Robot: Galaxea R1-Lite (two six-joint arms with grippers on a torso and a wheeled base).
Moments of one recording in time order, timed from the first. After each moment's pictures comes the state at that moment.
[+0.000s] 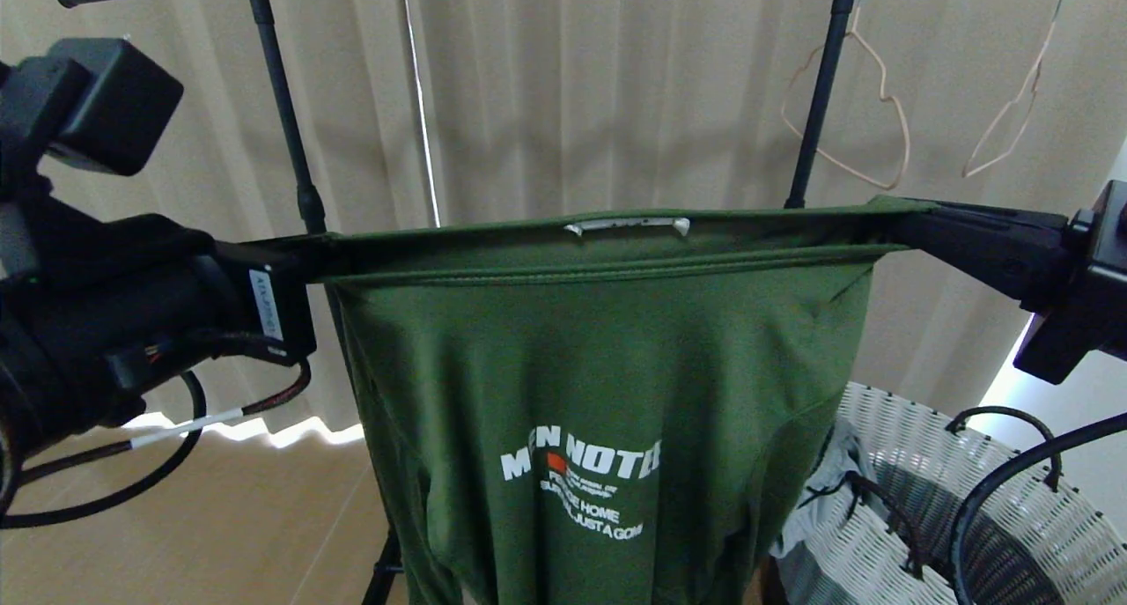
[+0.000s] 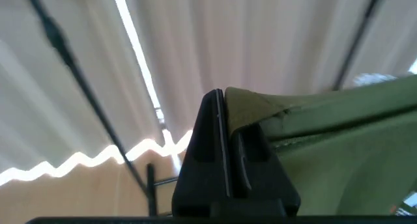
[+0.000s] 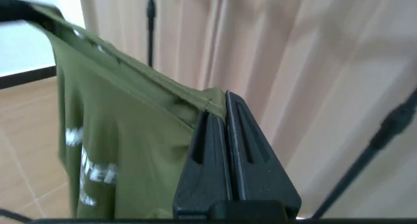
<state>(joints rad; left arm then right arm) -0.61 1.26 -0.88 -0.24 0.40 0.04 0.54 1.19 -0.80 -0.40 0.09 -0.03</state>
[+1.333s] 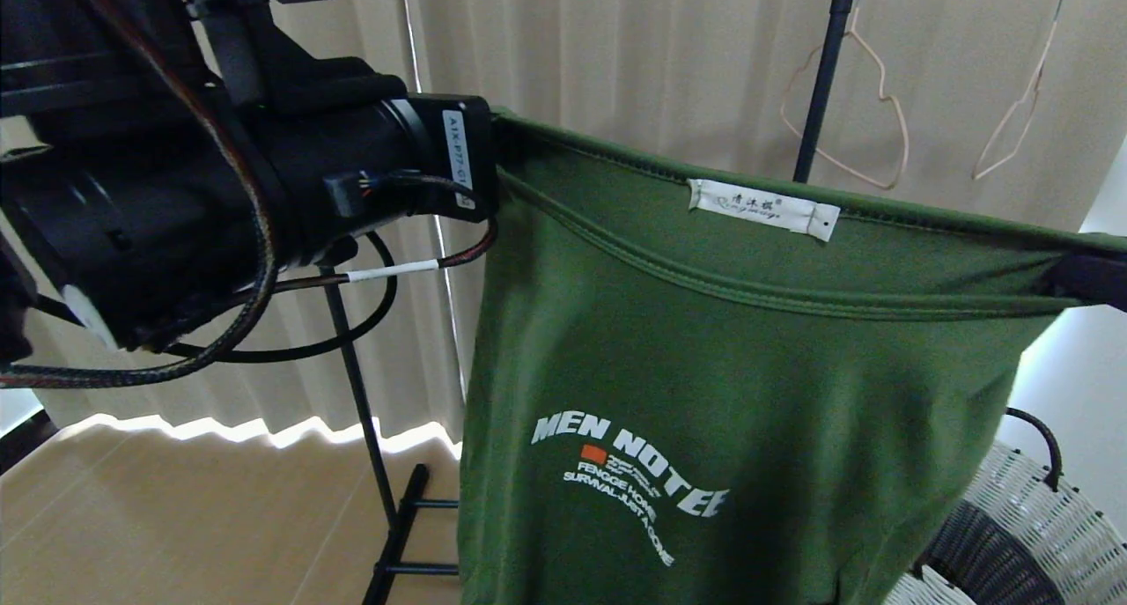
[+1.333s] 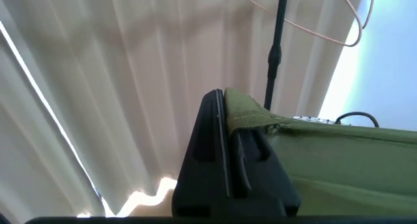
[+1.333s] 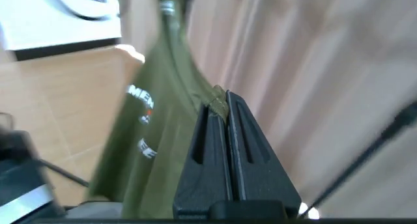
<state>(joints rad) -0.74 1.52 -1.19 -0.37 0.24 0.03 0.67 0.99 -0.90 -0.02 0.10 -0.08</state>
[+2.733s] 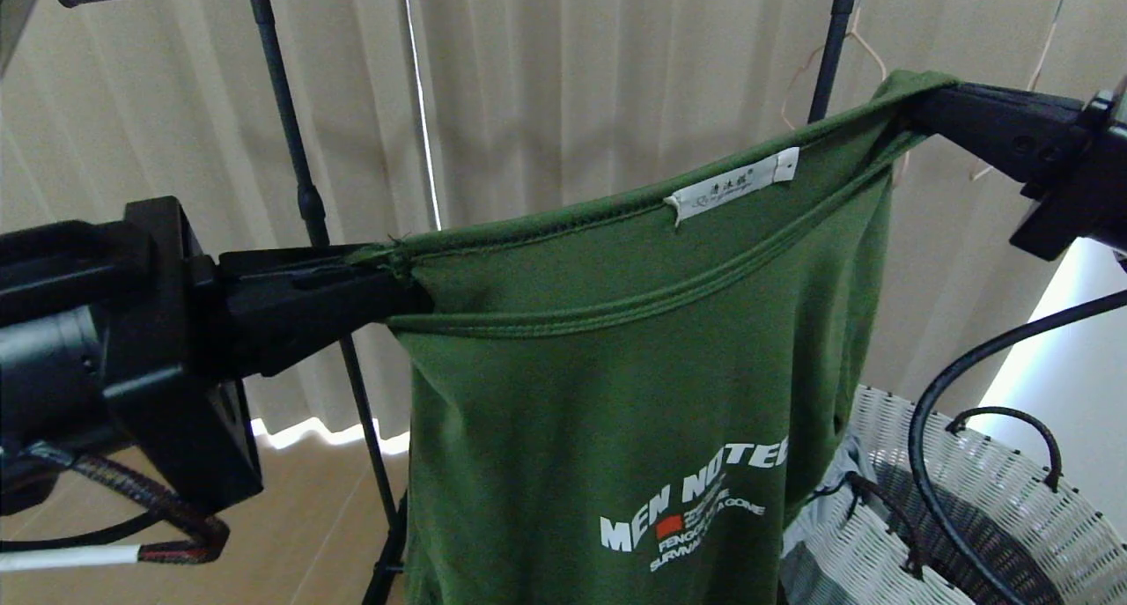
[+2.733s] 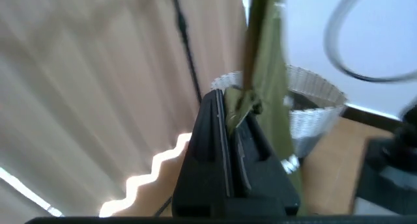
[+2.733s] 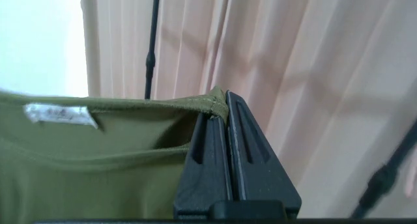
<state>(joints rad) -0.75 1.17 -0.83 -0.33 -0.17 0.14 0.53 1.27 -0.91 -0.55 0.15 -0.04</state>
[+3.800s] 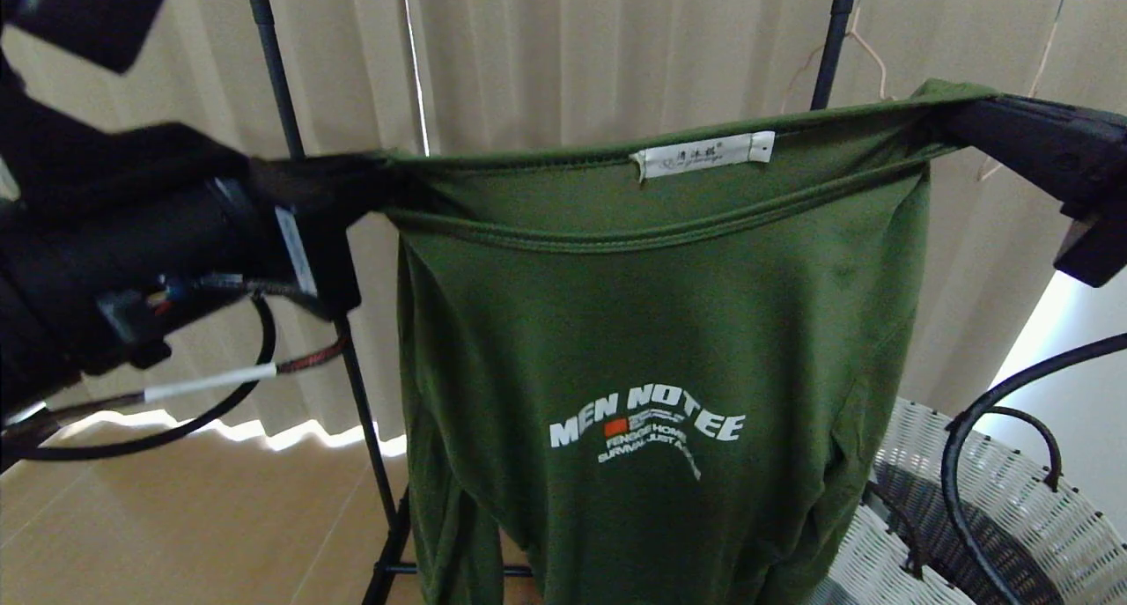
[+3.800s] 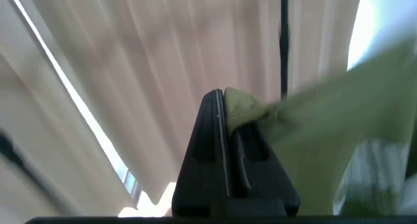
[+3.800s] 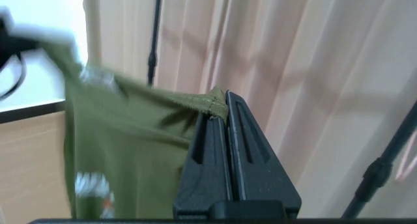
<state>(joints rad) -0.72 1.30 -0.95 -0.43 0.19 0.19 0.53 1.21 -0.85 -0.55 0.15 -0.04</state>
